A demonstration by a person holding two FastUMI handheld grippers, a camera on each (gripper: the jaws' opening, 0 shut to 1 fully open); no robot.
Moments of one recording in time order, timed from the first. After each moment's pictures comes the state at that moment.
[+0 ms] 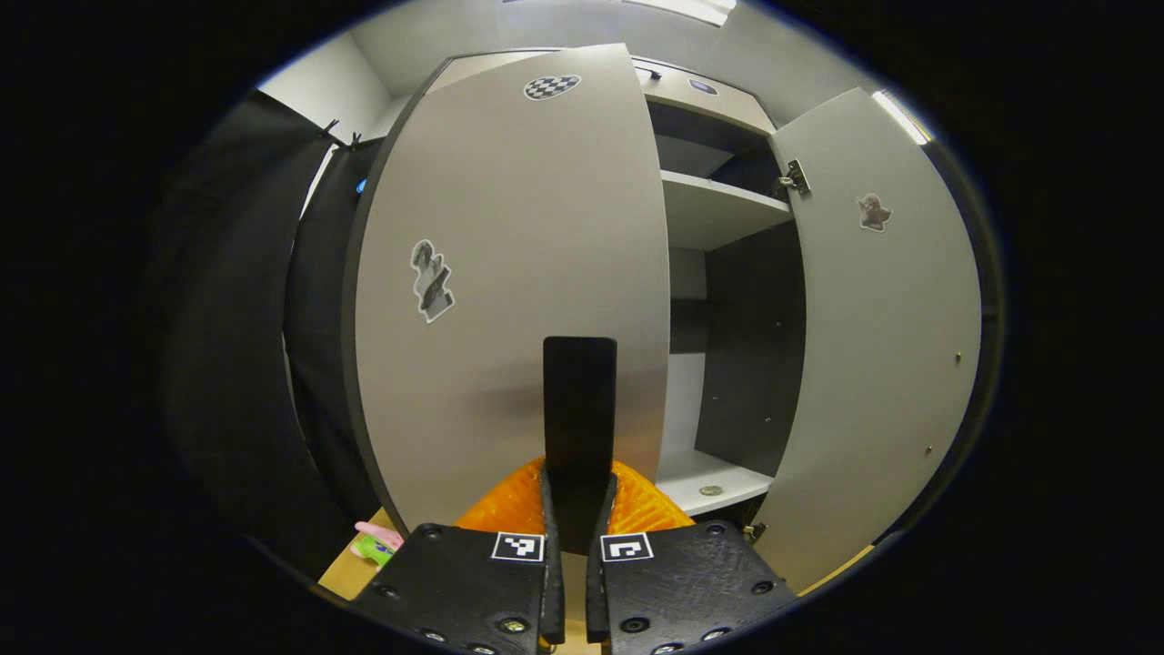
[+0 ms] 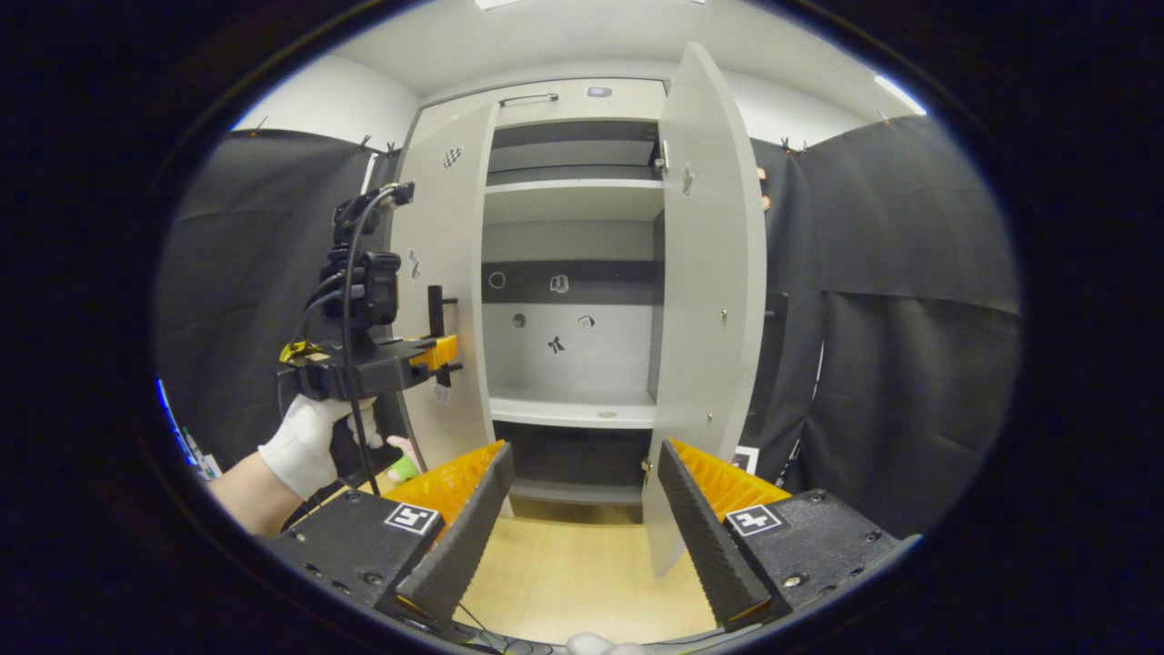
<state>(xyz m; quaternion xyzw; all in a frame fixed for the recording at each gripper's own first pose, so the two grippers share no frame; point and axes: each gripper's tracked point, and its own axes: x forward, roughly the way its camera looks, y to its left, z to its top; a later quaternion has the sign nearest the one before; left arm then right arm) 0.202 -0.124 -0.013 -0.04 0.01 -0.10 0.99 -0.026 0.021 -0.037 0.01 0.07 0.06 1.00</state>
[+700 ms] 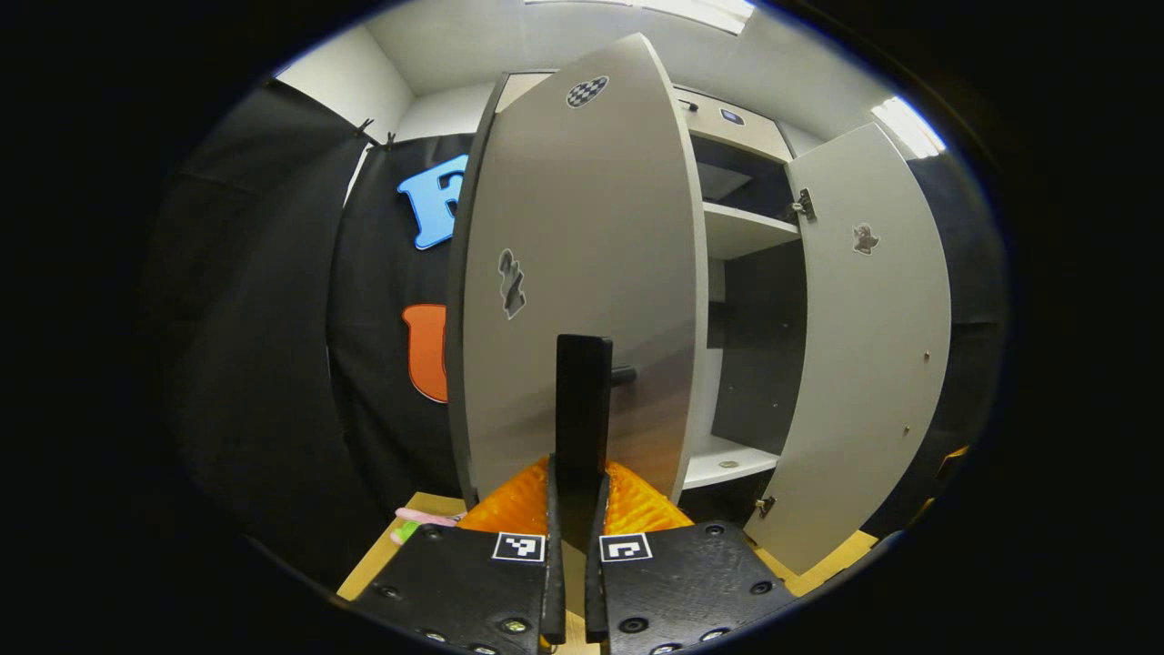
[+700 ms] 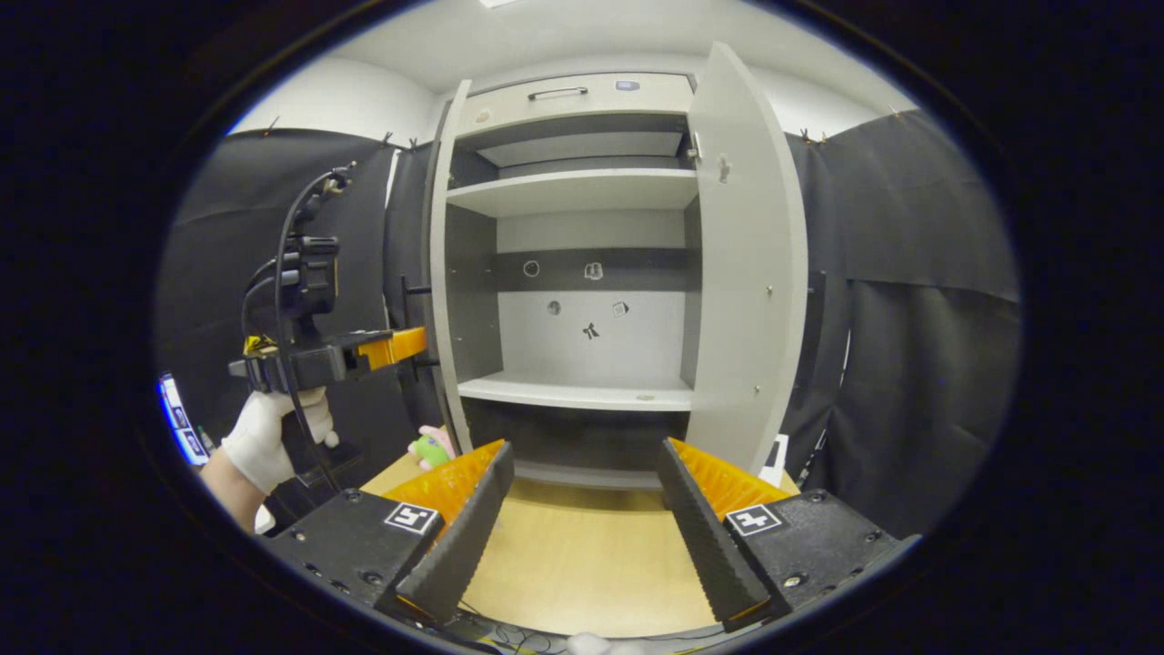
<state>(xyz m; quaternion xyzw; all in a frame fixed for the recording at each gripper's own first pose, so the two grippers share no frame) 0.156 -0.071 -0.017 -0.05 0.01 -0.07 1.00 -0.044 0.060 -0.049 0.01 0.08 0.10 0.99</state>
